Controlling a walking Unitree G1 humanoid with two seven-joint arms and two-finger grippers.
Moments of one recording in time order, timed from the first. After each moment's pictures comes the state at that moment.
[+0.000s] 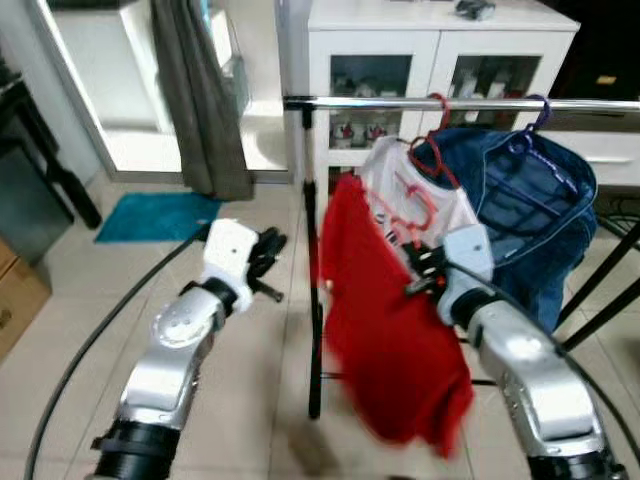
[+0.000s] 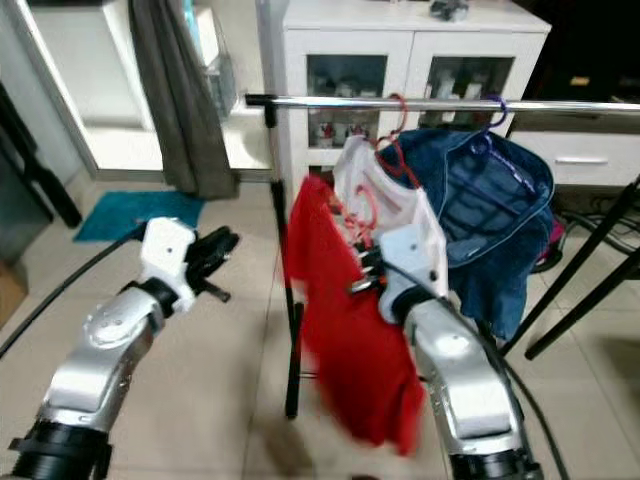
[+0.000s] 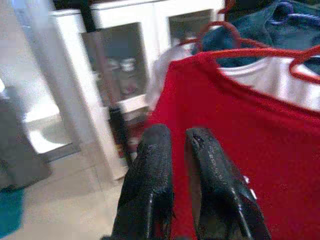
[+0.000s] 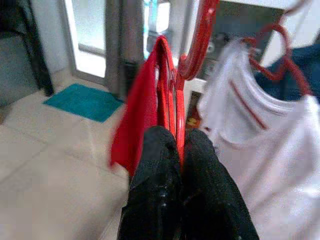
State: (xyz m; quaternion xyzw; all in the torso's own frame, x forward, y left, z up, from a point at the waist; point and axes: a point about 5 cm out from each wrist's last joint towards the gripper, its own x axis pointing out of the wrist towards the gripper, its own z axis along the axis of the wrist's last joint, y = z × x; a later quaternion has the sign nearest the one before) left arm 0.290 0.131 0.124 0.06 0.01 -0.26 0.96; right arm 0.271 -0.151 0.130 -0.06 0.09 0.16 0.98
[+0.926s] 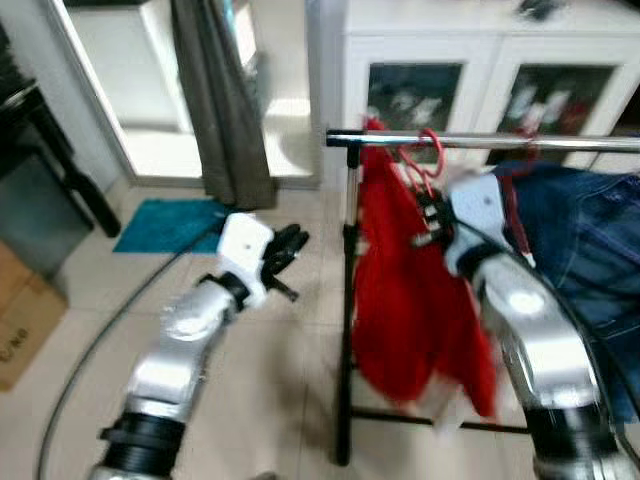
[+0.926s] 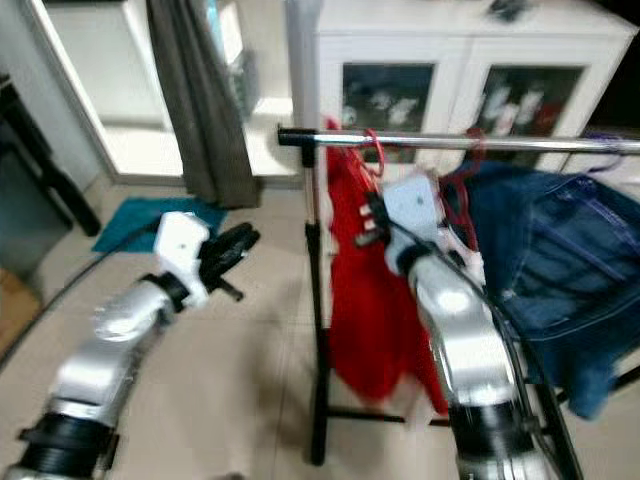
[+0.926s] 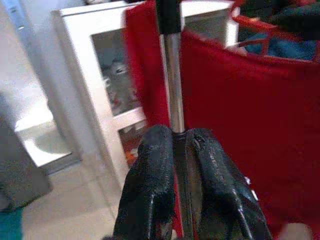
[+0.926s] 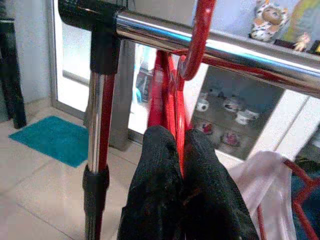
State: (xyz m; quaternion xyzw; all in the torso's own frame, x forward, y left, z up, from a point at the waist) left arm 0.290 0.123 0.138 0.05 -0.01 -0.33 0.94; right arm 0.312 -0.149 0.176 -0.13 -0.01 0.14 0.98
